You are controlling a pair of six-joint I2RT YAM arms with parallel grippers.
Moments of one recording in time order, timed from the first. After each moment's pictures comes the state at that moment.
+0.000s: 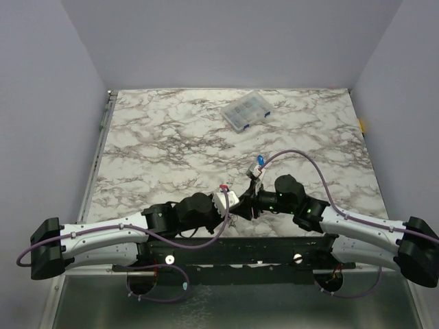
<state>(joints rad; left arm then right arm) -1.24 0.94 0.58 -0.17 -0.09 -0.07 0.95 1.01 0.46 0.24 -0.29 0.29</state>
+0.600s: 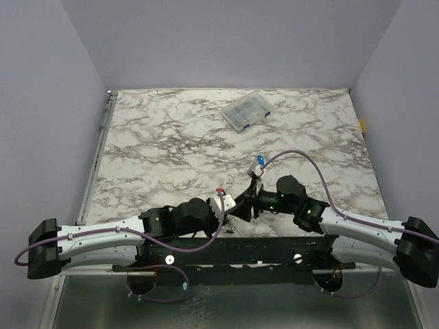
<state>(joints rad) -1.27 0.88 0.51 -0.15 -0.10 -0.16 0.94 1.03 0.42 0.37 -0.38 0.33</state>
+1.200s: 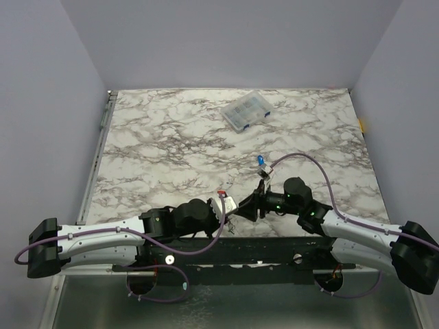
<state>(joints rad) -1.29 0.88 0.51 -0.14 -0.11 -0.09 0.84 1.02 0.32 0.40 -0.41 0.47</state>
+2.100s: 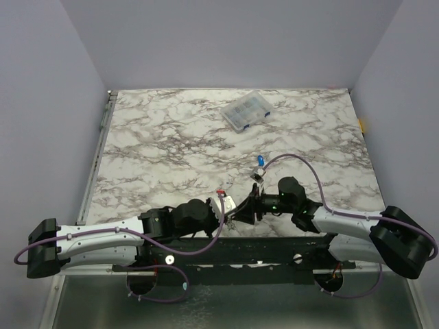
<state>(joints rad) -1.29 0.87 0.51 -0.13 -0.15 -0.08 0.82 1.17 0.29 0.59 -0.56 0.50</state>
